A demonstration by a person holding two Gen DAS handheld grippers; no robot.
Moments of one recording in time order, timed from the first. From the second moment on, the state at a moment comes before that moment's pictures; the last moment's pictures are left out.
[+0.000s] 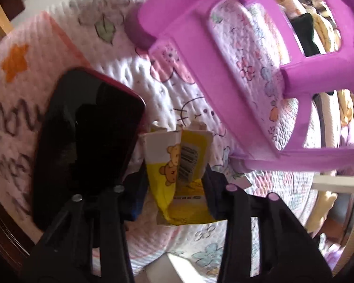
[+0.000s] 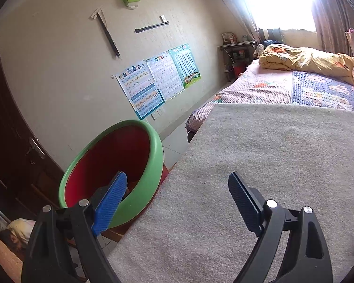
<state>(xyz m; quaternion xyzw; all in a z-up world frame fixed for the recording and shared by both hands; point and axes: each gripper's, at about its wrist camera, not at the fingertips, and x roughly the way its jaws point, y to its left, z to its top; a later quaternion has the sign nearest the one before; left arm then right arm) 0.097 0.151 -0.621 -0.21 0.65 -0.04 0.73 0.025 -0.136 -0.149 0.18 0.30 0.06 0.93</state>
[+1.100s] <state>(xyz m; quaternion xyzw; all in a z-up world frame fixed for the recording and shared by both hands) -0.077 0.125 -0.145 -0.06 0.35 0.00 0.94 -0.043 -0.475 -0.205 0.17 0.38 -0.29 0.86</state>
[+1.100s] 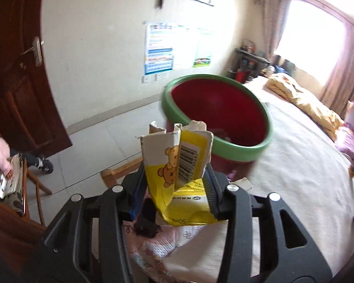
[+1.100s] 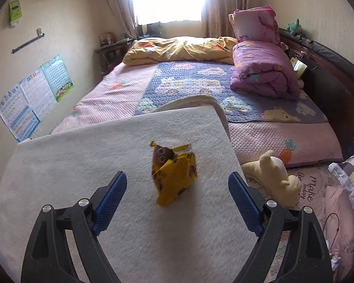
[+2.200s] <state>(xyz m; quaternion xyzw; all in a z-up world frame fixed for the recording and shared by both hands) -0.046 -0.001 -0.055 0.01 0.27 -0.09 0.96 -0.060 -0.174 -0.021 0.11 0.25 0.14 0.95</state>
